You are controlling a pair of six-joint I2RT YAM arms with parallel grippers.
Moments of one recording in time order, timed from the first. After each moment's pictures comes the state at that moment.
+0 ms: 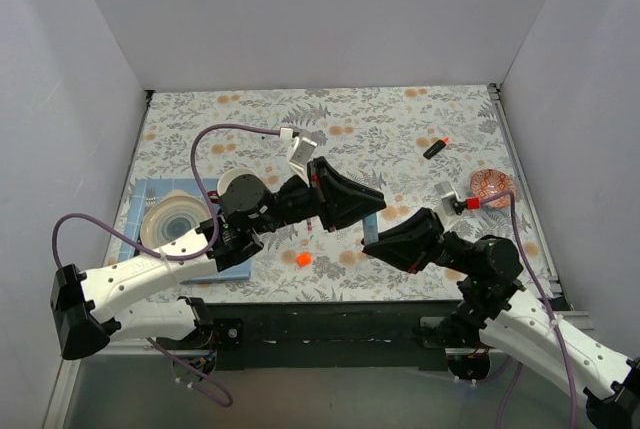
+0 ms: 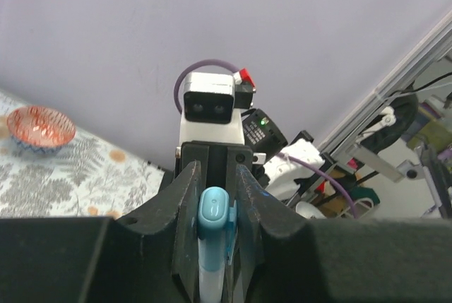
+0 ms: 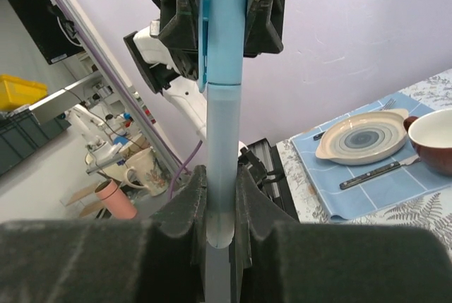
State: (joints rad) left arm -1.07 1.11 0.96 0.43 0.30 -0.66; right arm 0.81 0.46 0.28 0.69 -0.56 0.82
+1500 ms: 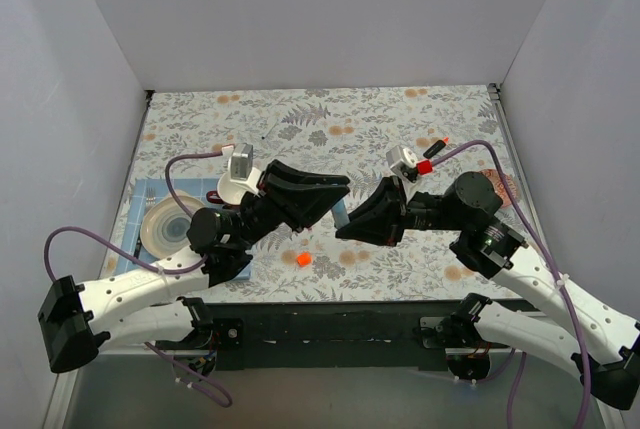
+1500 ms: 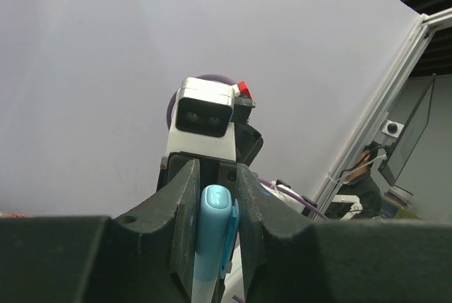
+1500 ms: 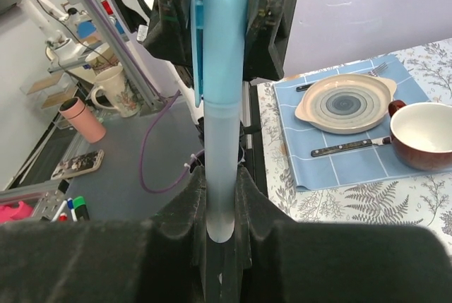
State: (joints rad) left arm -1.04 1.01 0.68 1.00 0.16 -0.78; right arm 0.83 0.83 0.85 0.17 -0.77 0.42
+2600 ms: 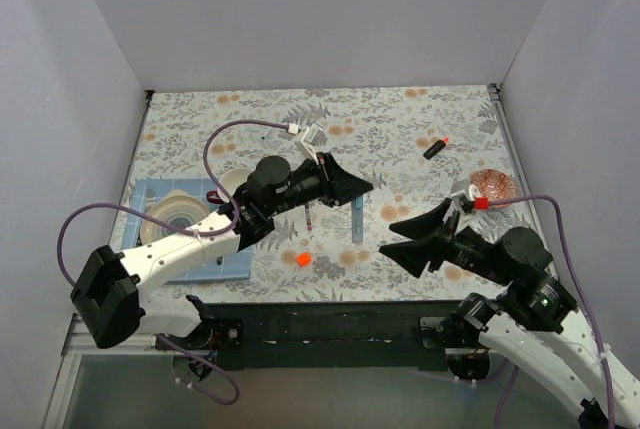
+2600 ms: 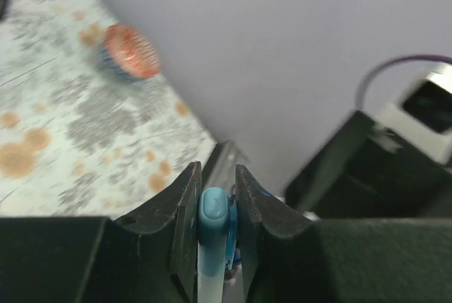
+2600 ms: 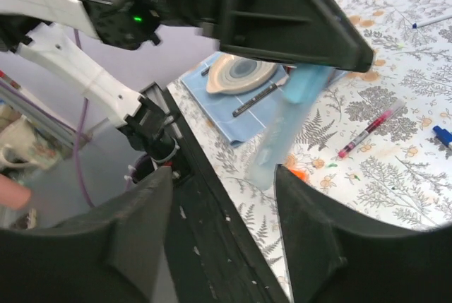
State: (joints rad) left arm -0.89 1.25 0.87 0.48 0.27 -0.86; right arm 0.78 0.39 0.65 -0.22 -0.39 0.45
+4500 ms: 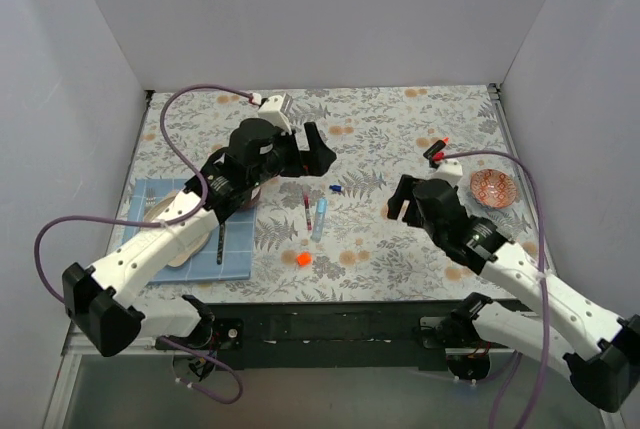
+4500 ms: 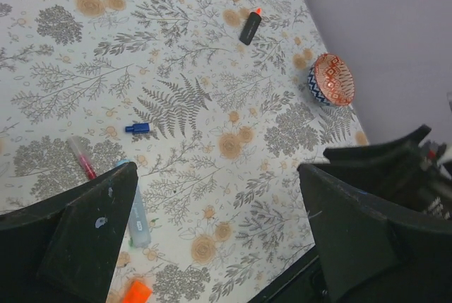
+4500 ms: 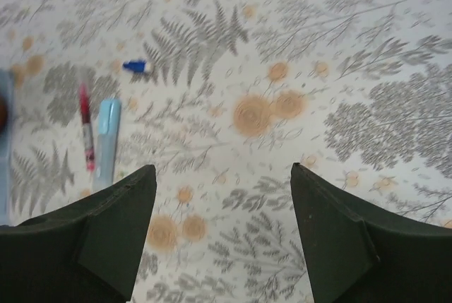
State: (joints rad) left arm -0.70 1.29 1.23 -0.29 -0.04 -0.58; right arm 0.75 0.81 0.70 -0.51 0.41 0.67
